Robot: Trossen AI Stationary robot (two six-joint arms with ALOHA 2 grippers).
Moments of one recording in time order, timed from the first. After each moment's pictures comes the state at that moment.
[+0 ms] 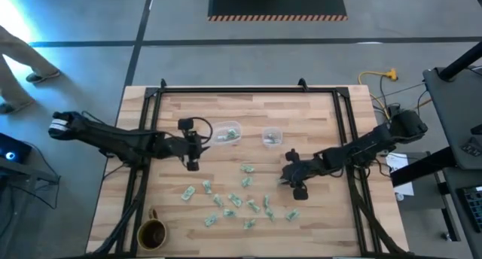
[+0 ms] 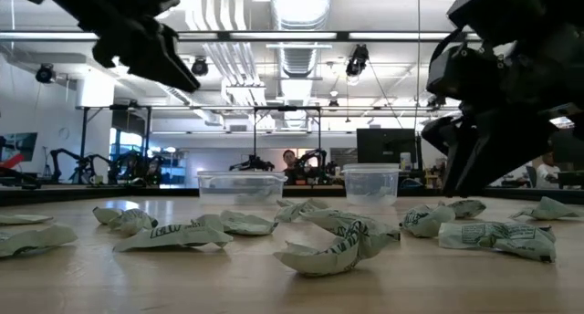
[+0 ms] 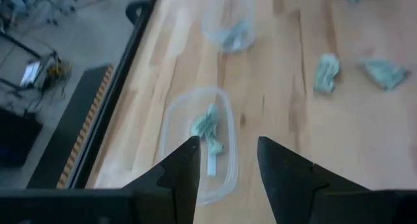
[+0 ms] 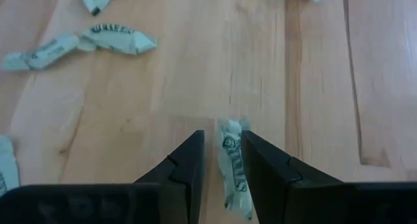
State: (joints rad) left arm -0.17 0.97 0.65 -0.32 -0.52 0.11; right arm 0.29 1.45 0.50 0.05 0.06 0.20
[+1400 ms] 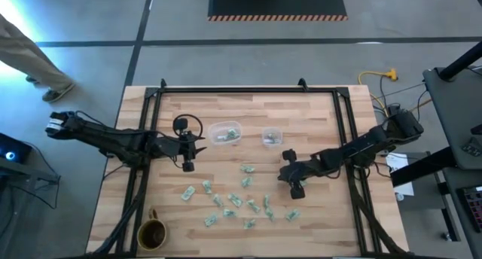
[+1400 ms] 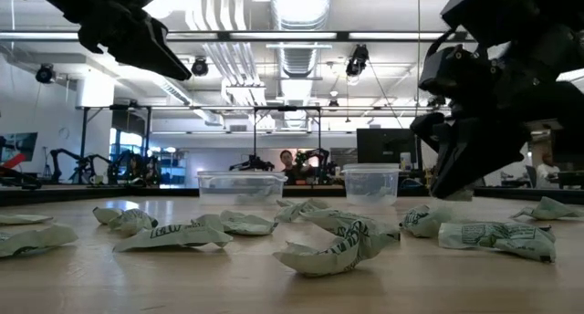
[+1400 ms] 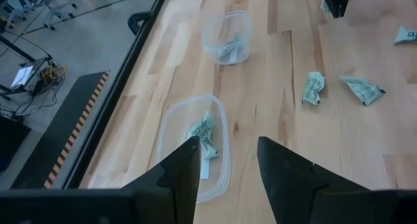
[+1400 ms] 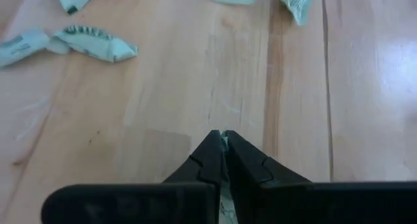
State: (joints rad) left arm -0.20 0.88 0.63 -0.35 -0.52 0.06; right arm 0.29 1.48 0.53 0.06 0.13 0.10
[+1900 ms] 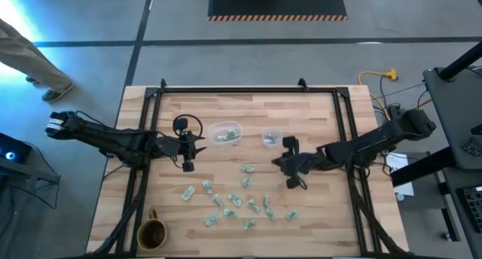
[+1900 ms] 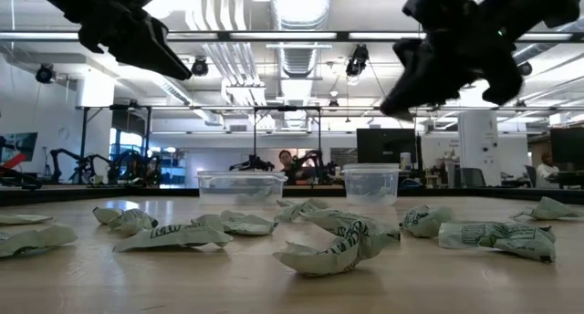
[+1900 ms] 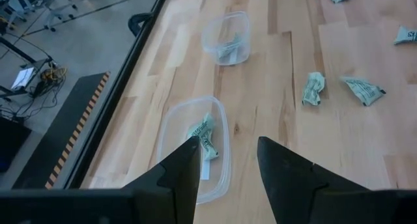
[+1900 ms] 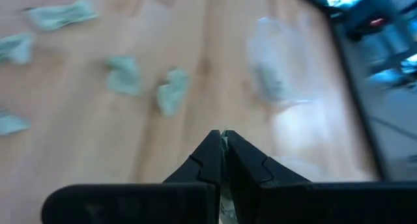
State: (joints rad) left arm -0.20 0.88 0.63 -0.35 -0.52 0.07; right arm 0.26 1.30 0.63 -0.01 0.43 -0.22
